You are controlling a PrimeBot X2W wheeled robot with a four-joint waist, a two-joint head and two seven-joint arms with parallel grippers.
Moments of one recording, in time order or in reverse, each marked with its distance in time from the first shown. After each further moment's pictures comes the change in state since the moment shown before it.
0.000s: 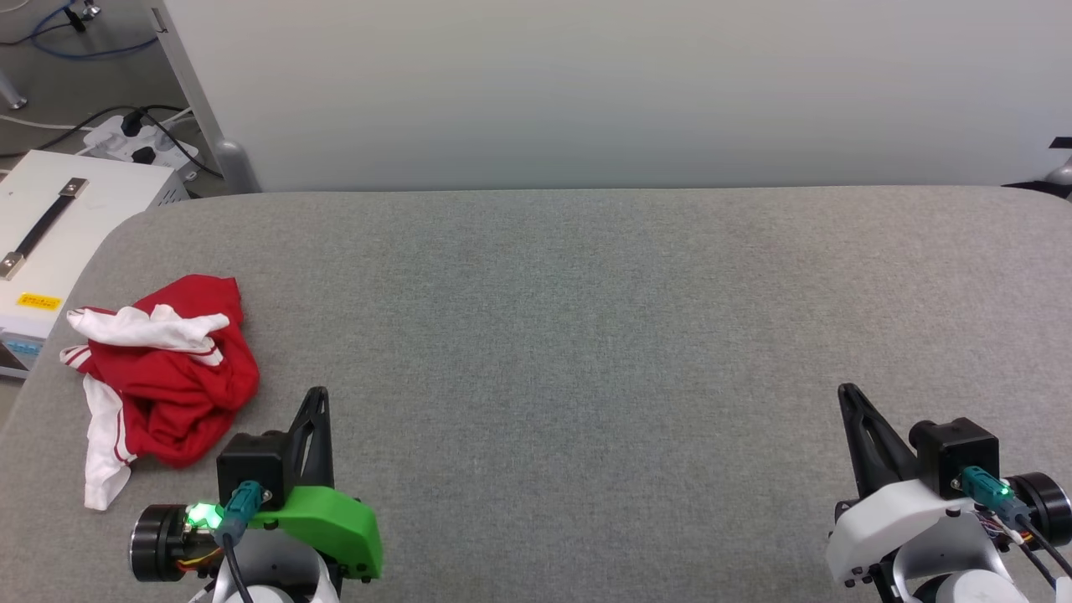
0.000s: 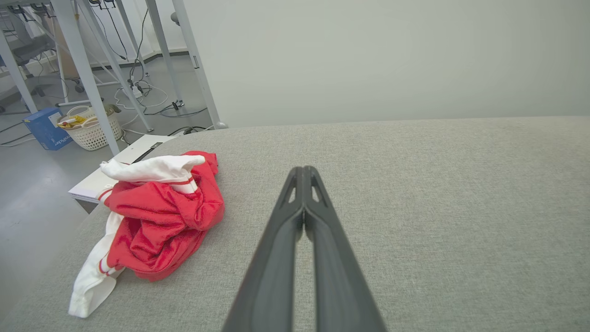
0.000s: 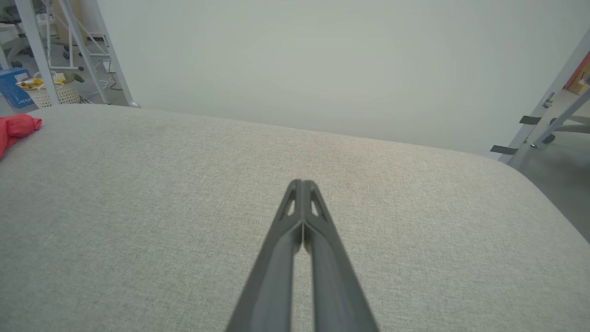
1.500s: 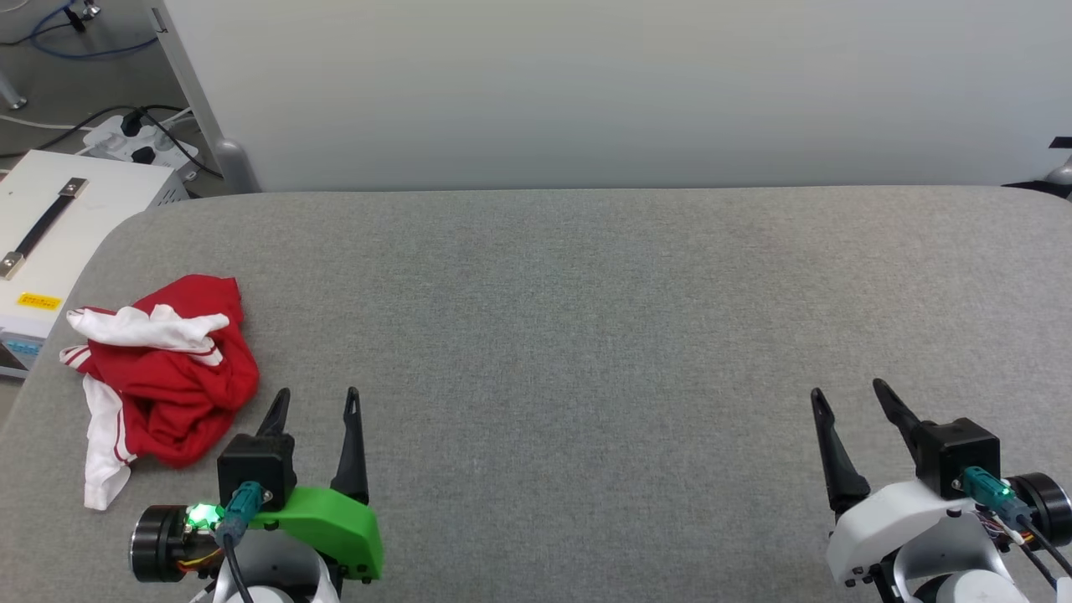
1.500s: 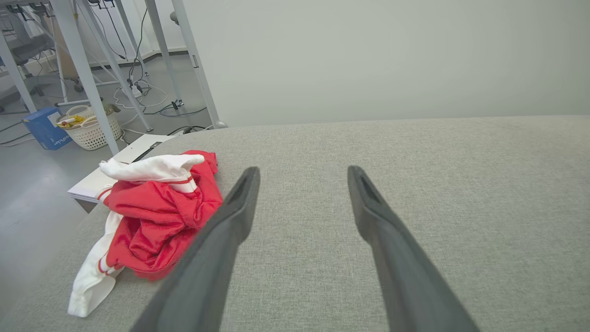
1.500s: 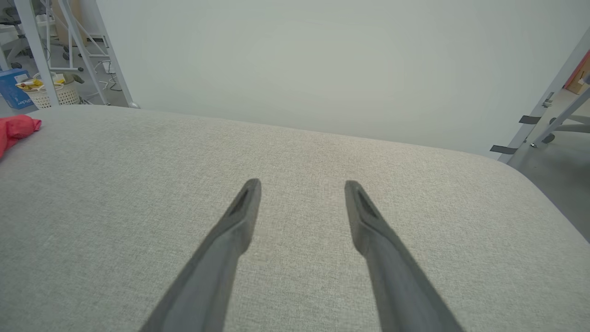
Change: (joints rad) left arm 0.001 0.000 0.000 0.000 0.000 0.000 0.000; right arm 0.000 0.000 -0.001 0.000 0.002 0.000 0.000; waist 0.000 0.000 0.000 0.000
